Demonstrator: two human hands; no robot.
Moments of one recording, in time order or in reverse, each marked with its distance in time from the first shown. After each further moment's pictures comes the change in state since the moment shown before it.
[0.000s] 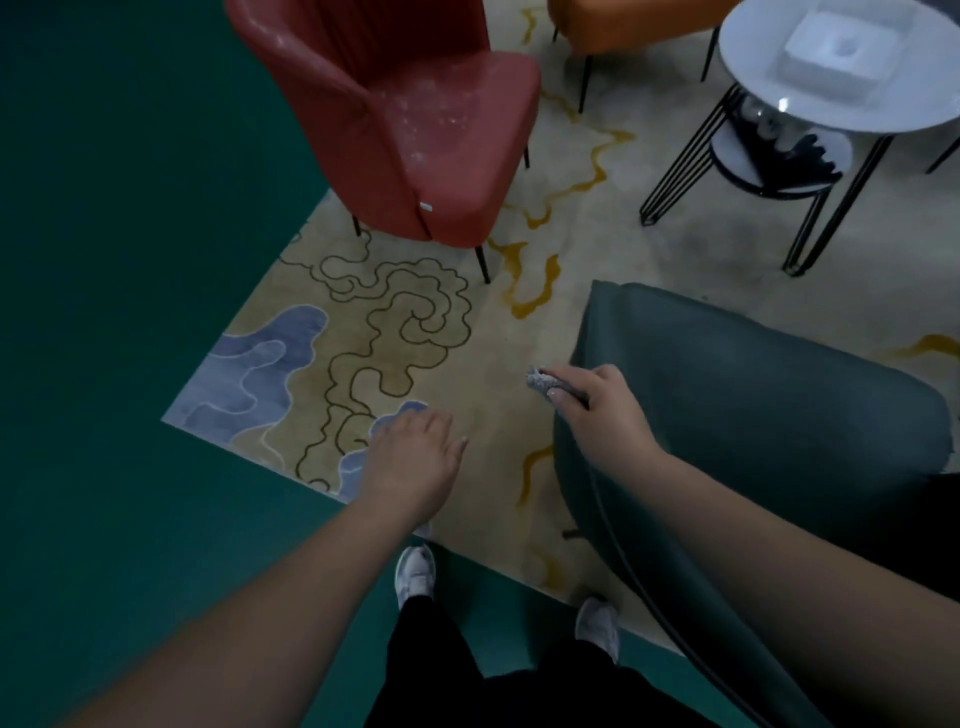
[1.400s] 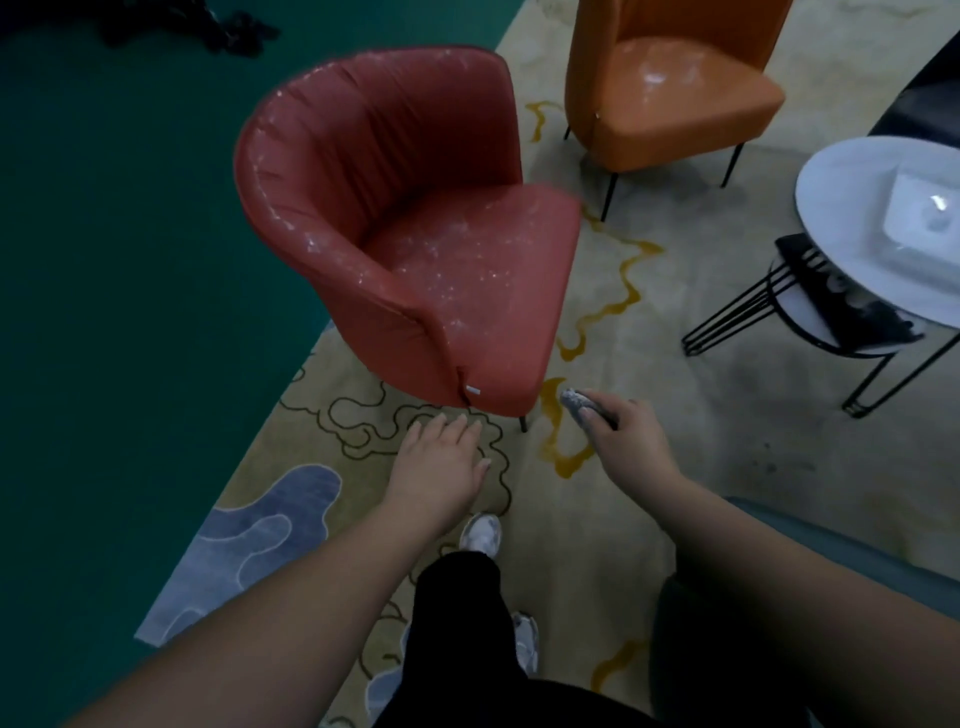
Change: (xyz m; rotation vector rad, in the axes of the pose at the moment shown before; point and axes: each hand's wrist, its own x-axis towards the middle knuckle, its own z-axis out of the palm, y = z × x) left_hand 0.431 -0.193 -0.216 0.063 0.000 0.160; right_hand 0.466 -0.174 0.032 -0.025 0.152 0.062
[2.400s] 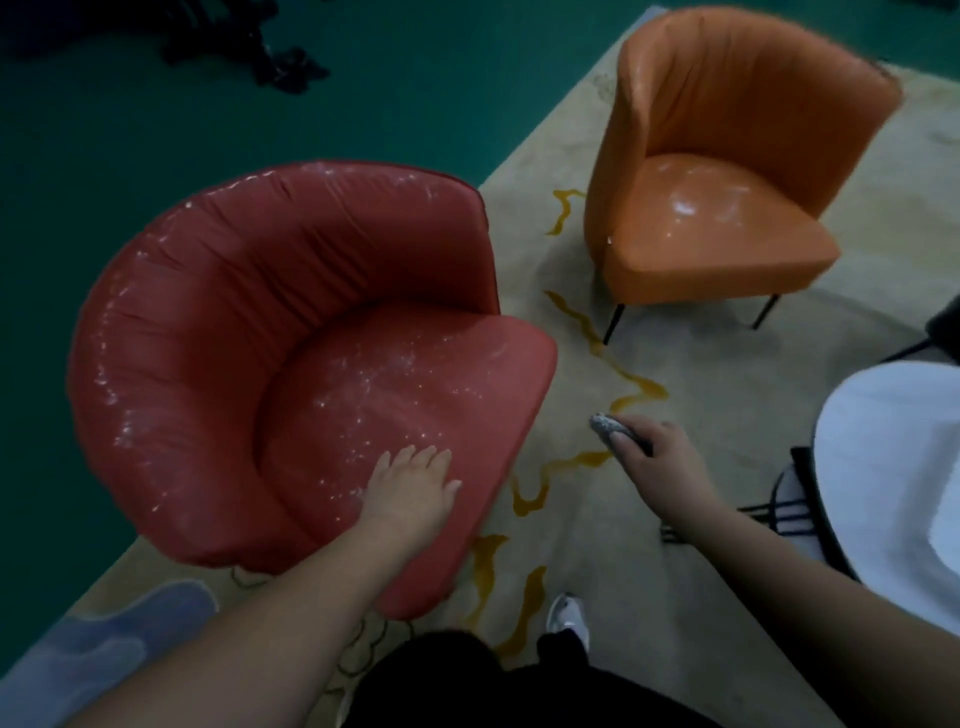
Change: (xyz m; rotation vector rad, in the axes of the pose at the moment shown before) left_hand 0.418 0.072 -0.127 -0.089 -0.044 -0.262; right_hand 0.457 0.034 -0.210 -0.150 -0.103 -0.147
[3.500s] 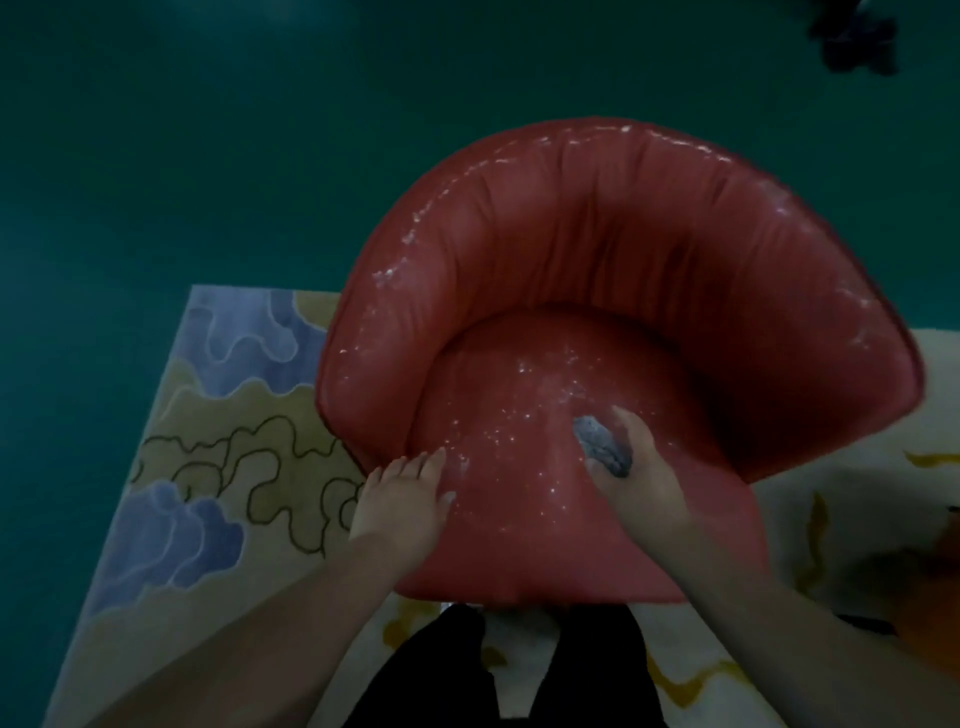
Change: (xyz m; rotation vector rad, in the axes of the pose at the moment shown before) left_hand 0.011 -0.074 0.052 -0.640 0.065 -0.988; right_hand 0.220 -0.152 0.210 -0.266 -0.819 -0.492
